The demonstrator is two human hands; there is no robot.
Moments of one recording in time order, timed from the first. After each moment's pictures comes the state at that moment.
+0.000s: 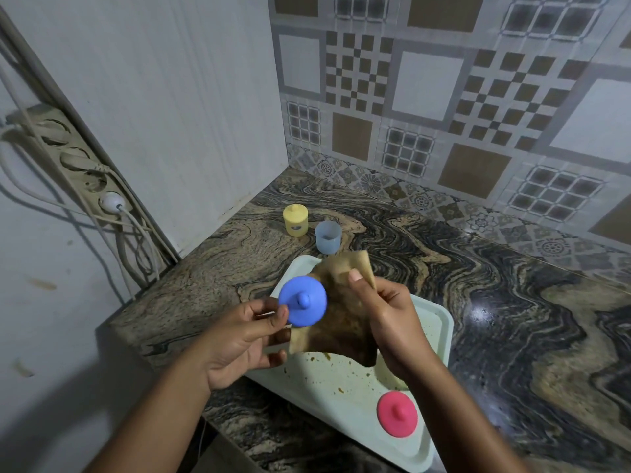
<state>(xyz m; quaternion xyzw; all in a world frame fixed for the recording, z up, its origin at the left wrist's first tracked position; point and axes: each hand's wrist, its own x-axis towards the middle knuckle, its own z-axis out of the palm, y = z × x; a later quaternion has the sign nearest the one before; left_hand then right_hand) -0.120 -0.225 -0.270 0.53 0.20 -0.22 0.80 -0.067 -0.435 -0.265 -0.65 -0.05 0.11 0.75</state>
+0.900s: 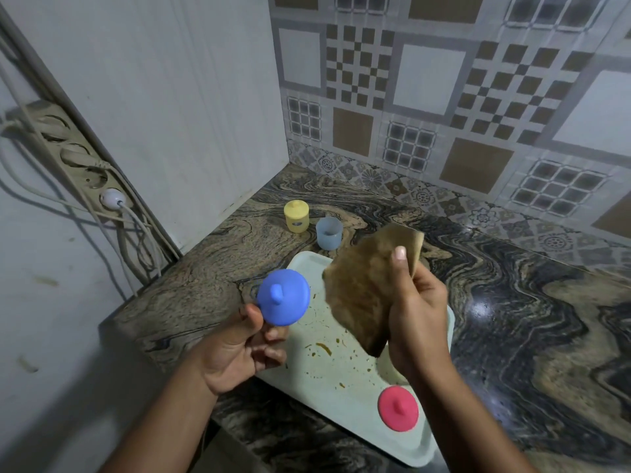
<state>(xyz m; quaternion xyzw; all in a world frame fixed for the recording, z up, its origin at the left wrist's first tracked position) -0.131 -0.223 -0.291 0.36 0.14 -0.18 0.90 -0.074 -0.437 -0.250 -0.57 0.03 -0.02 0.82</state>
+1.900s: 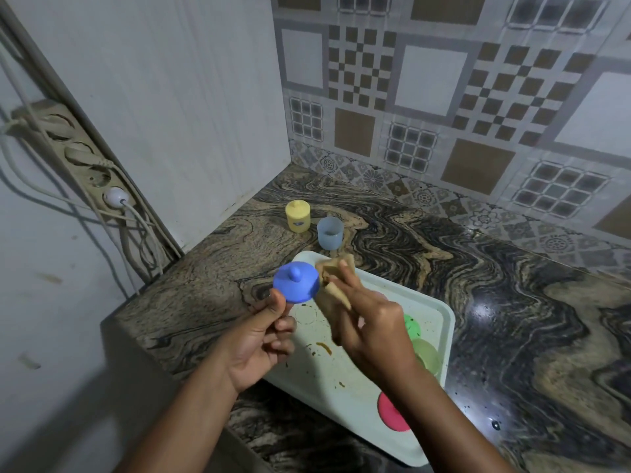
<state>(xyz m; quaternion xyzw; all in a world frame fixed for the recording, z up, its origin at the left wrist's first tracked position) -0.119 -0.247 -0.290 0.37 0.22 -0.13 0.90 -0.076 -0.435 -0.301 -0.81 -0.28 -0.16 0.48</state>
